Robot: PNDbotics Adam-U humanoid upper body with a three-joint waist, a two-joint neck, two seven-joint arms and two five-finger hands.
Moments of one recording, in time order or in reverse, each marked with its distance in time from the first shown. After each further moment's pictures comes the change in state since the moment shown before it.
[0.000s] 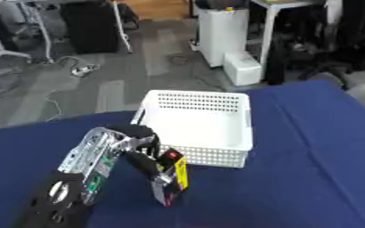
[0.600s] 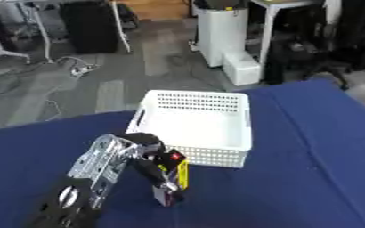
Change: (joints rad) left arm 0.004 -0.027 -0.005 0.055 -0.004 0.000 0.000; right arm -0.004 0.000 0.005 0.000 -0.006 0.003 0.003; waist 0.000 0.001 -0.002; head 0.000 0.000
